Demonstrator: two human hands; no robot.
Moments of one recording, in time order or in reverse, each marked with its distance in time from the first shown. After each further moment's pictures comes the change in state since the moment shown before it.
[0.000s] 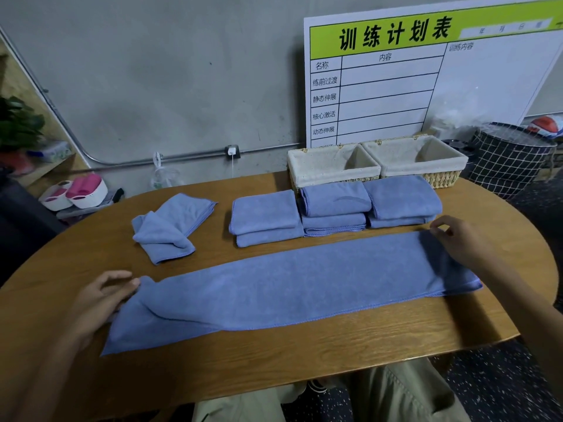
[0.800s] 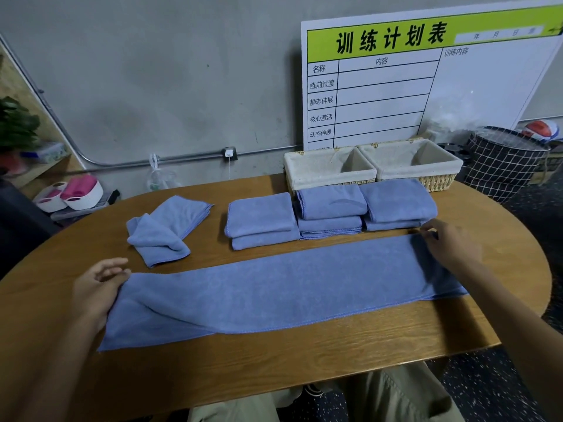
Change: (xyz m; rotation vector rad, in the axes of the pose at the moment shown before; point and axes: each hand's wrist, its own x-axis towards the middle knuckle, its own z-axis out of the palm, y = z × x) left_hand 0.036 0.001 0.022 -0.165 0.211 0.030; right_hand 0.003 -0.006 0.014 -0.258 0.084 0.044
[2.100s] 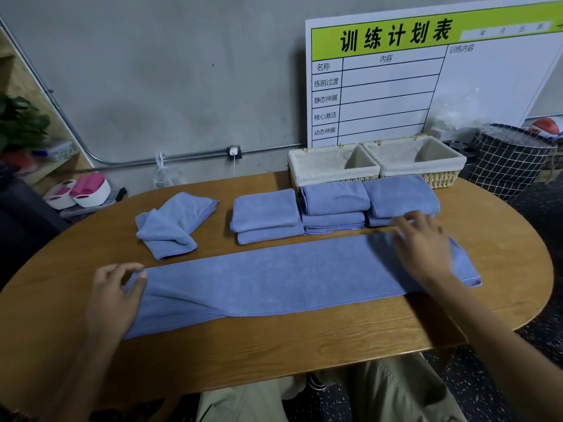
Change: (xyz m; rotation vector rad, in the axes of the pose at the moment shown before) left_hand -0.050 -0.009 -0.004 0.613 0.074 0.408; right_hand -0.051 -0.064 0.011 -0.054 0.389 -0.340
